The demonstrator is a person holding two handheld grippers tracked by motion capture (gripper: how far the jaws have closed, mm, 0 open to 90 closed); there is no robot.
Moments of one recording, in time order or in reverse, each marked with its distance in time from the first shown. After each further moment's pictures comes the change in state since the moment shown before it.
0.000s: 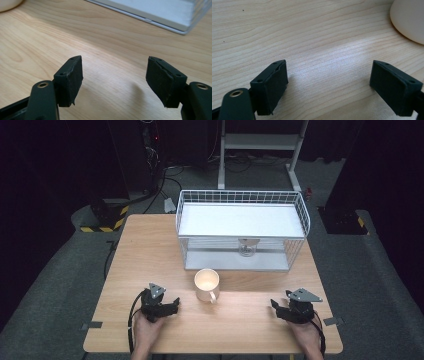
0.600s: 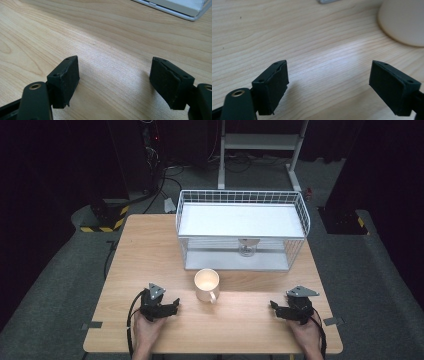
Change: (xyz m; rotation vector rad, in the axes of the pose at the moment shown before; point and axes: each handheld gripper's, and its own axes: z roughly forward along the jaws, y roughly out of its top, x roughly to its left) left arm -0.001 0.002 -0.010 -0.034 -0.045 0.027; right arm -0.007 0.003 0.010 0.108 0.030 0.007
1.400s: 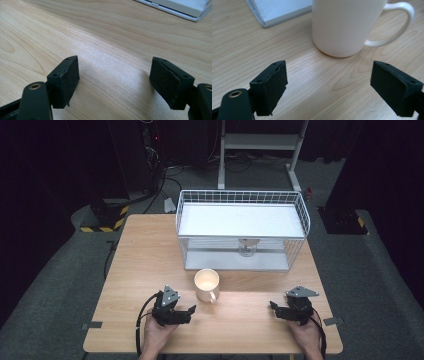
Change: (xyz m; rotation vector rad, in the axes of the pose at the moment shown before) left arm -0.045 0.019 -0.013 -0.038 -0.184 0.116; right arm 0.001 0.000 0.000 0.003 0.008 -0.007
